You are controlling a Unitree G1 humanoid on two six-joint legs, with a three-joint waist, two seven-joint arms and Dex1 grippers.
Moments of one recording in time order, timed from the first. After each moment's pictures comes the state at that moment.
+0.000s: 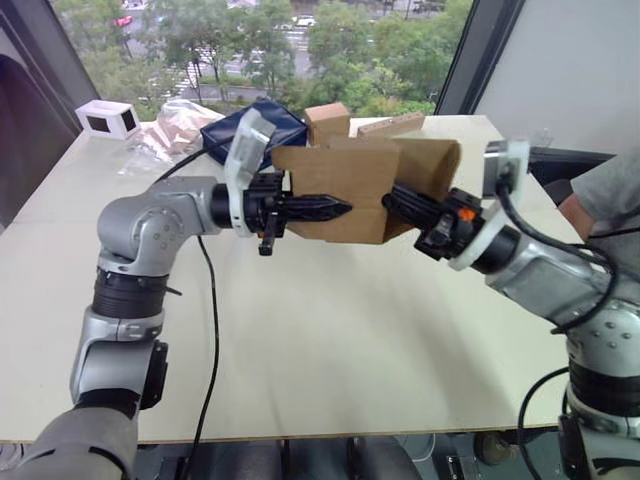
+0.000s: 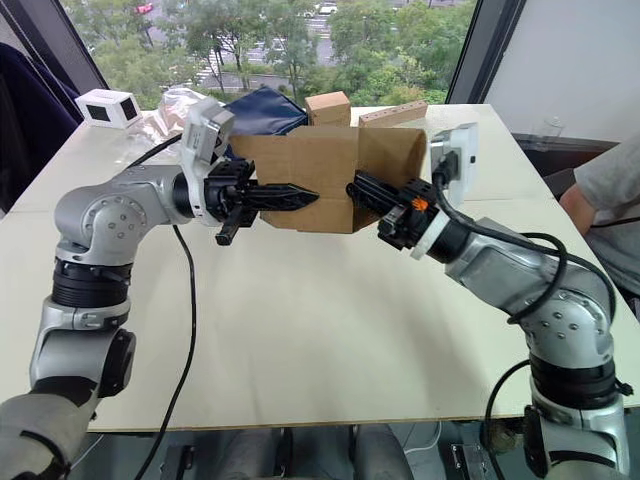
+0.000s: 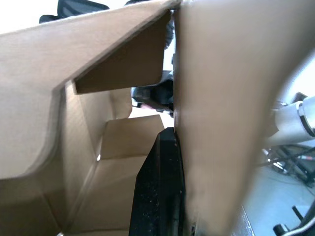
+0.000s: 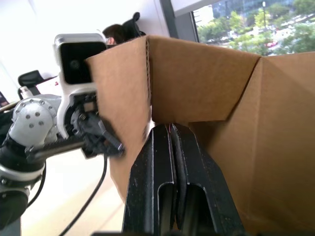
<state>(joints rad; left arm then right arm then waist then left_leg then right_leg) -0.91 0.49 0.01 0.00 -0.78 0.91 -1.17 -0.43 -0.75 -0.23 -0.59 1.44 0.81 0.16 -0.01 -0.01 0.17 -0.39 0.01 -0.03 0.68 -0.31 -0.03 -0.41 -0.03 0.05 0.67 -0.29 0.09</state>
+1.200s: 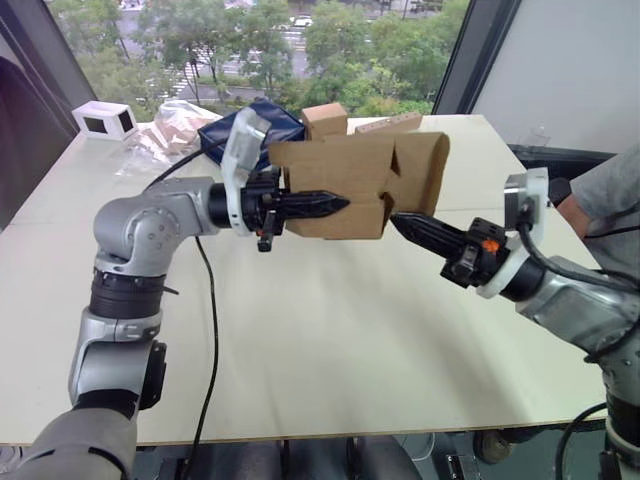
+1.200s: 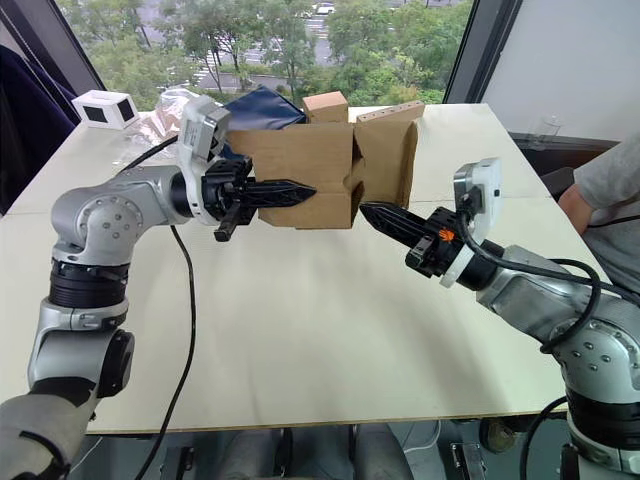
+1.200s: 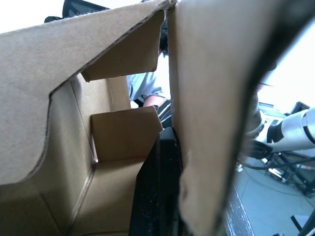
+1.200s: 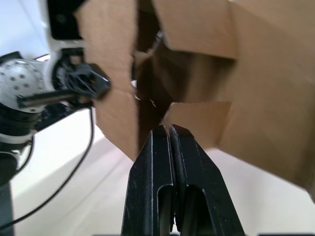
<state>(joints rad) -0.90 0.50 0.02 -0.01 -0.82 0.93 -1.14 -0.33 -0.76 -0.23 -0.59 1.35 0.80 0.27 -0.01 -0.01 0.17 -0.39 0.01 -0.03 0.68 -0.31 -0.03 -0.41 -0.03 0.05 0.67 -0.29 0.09</state>
